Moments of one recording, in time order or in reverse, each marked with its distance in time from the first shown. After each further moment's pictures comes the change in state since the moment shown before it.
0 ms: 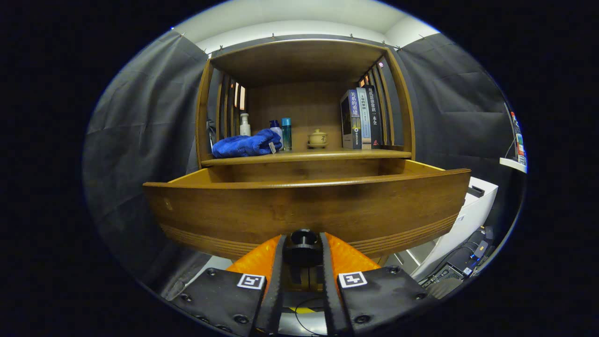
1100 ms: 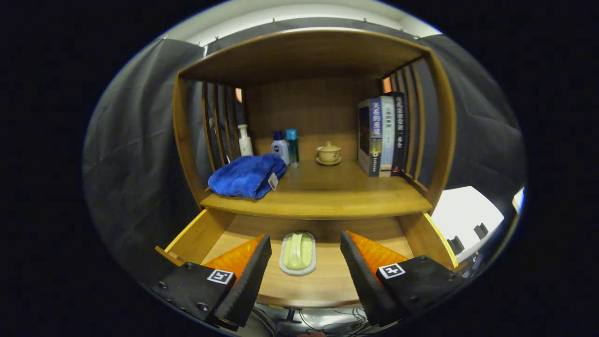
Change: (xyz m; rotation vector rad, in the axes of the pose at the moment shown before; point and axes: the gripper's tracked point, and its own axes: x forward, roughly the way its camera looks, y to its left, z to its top) arm 0.091 -0.001 0.152 -0.036 0.273 0.103
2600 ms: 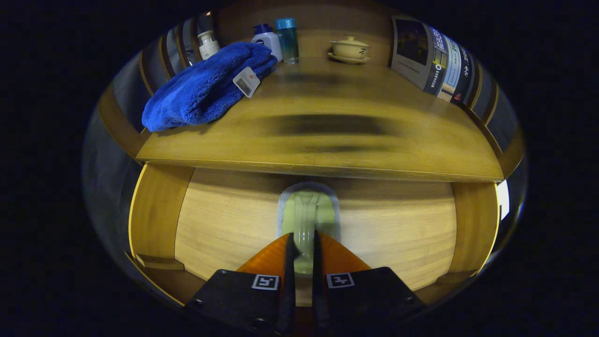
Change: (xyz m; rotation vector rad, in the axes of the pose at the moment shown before) arm 0.106 0.011 -0.103 0.048 0.581 -0.036
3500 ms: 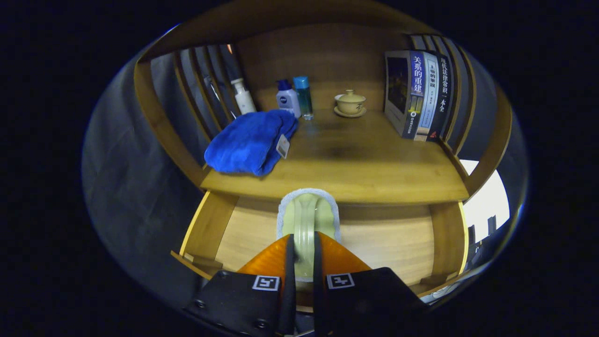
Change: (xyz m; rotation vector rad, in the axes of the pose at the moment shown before) arm -0.120 -0.008 0.058 0.005 -0.274 0.068
